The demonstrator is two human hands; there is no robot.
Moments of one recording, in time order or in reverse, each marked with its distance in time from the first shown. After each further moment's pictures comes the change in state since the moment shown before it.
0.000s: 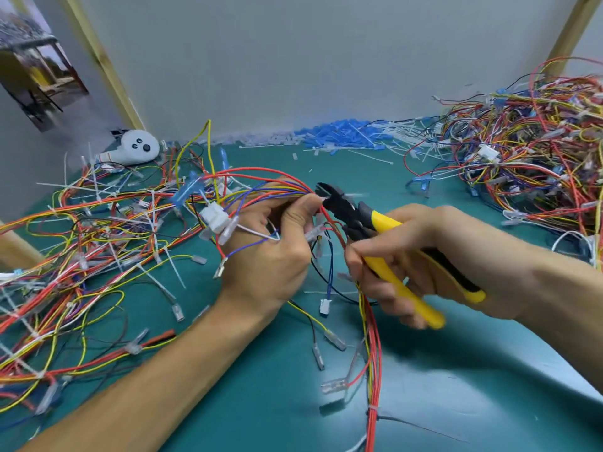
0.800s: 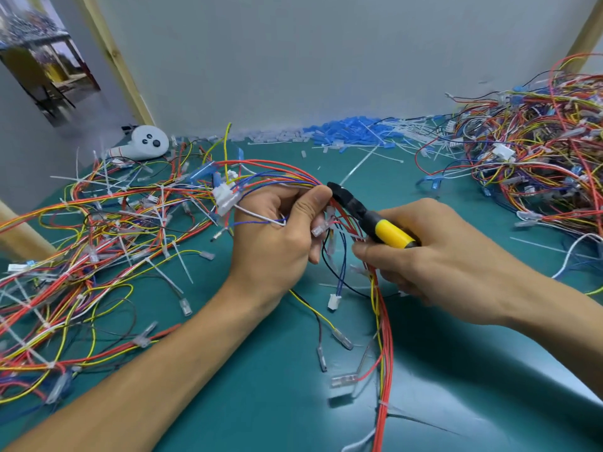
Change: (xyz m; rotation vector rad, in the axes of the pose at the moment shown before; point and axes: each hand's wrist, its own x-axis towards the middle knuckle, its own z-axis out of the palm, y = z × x) left_hand 0.008 -0.001 -0.001 -0.210 -0.134 -0.100; right_hand -0.003 0.017 0.012 -0.673 0.551 -0.331
